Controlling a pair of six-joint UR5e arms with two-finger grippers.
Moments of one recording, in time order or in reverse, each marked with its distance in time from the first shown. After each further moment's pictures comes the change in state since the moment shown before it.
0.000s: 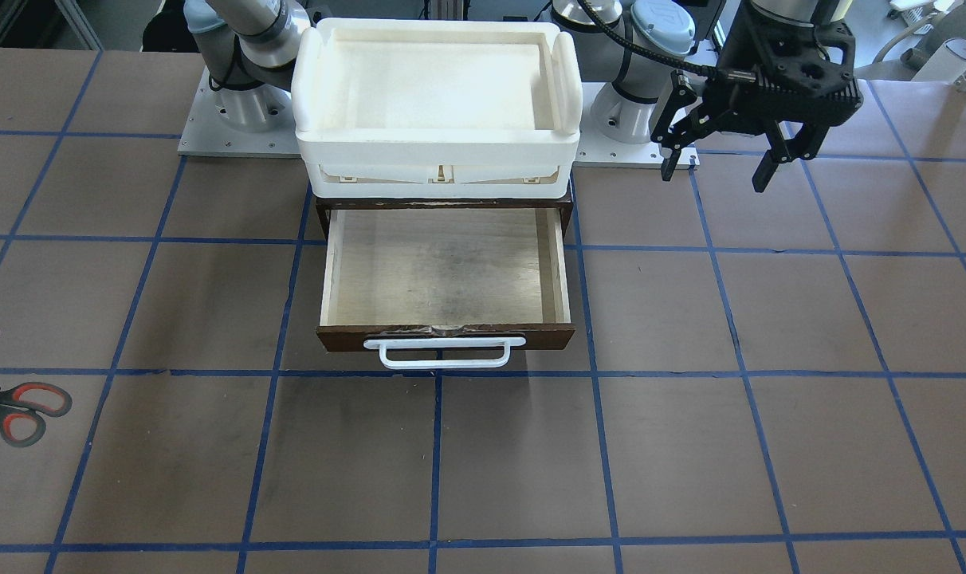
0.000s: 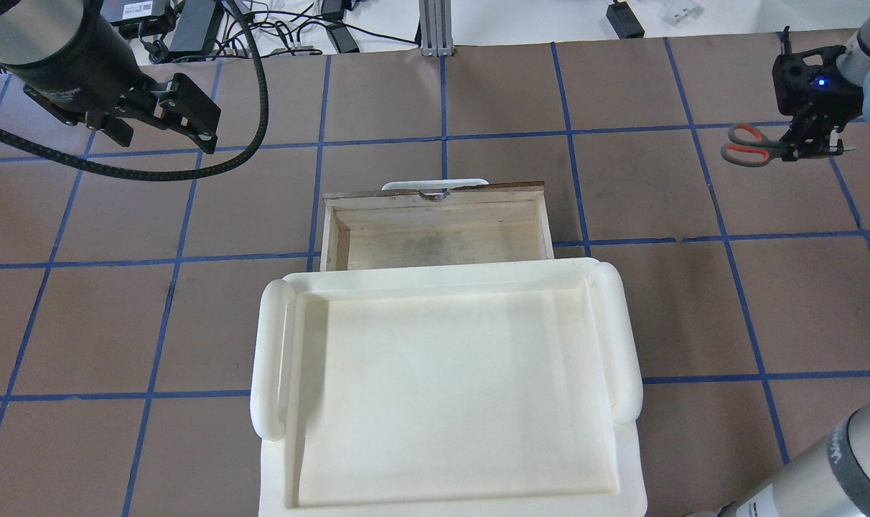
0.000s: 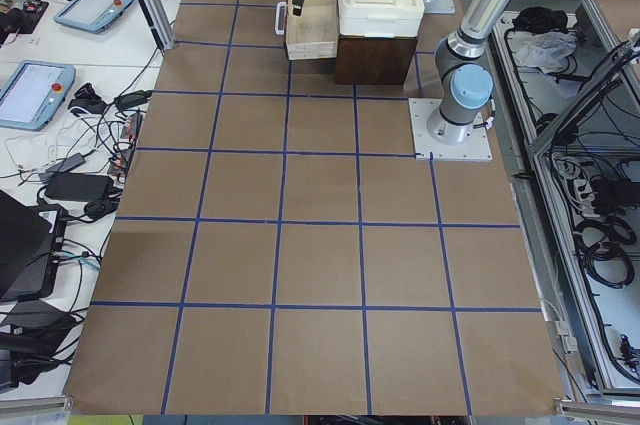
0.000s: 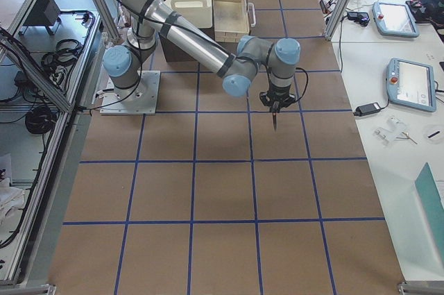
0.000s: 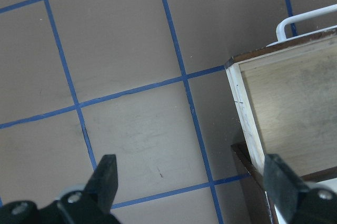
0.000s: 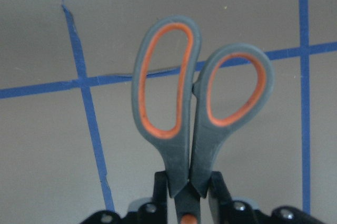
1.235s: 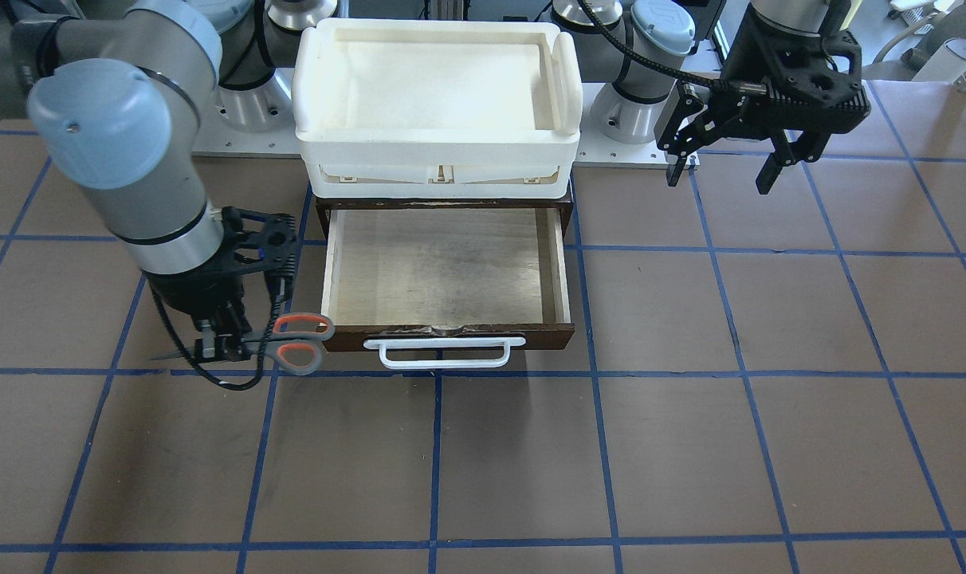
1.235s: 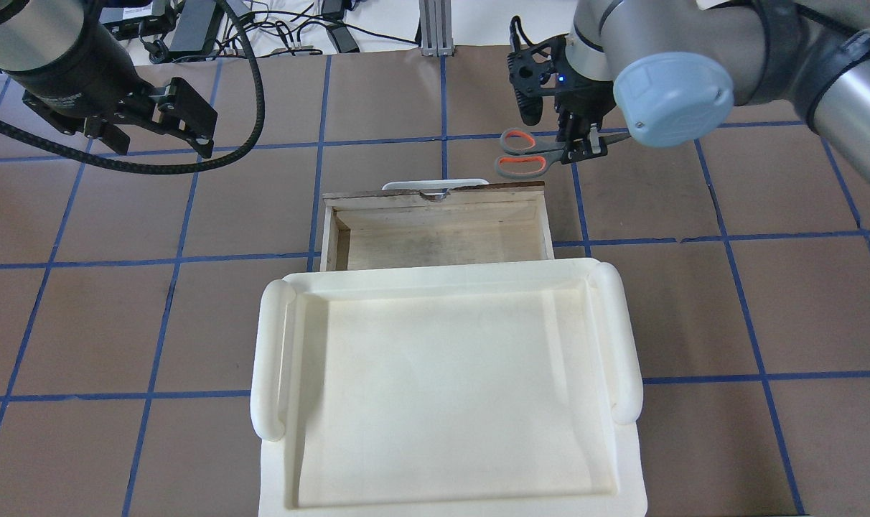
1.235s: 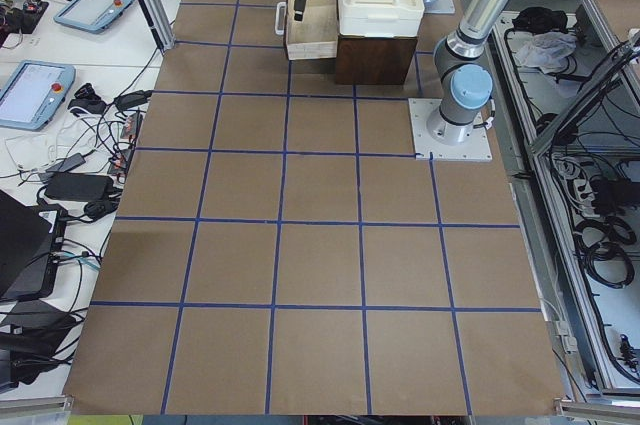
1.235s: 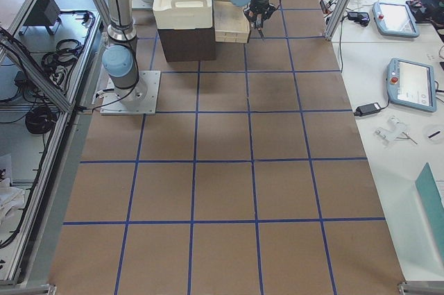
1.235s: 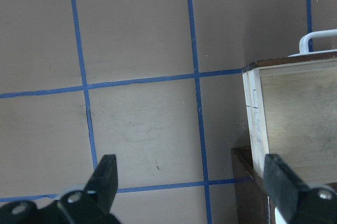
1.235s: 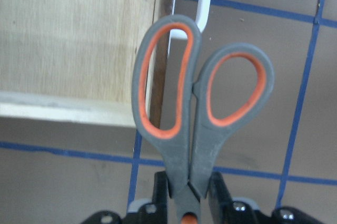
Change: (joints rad) left arm 0.014 -0.014 -0.013 -0.013 0.007 -0.026; right arm 0.584 -0.140 0.003 0.135 0.019 0.335
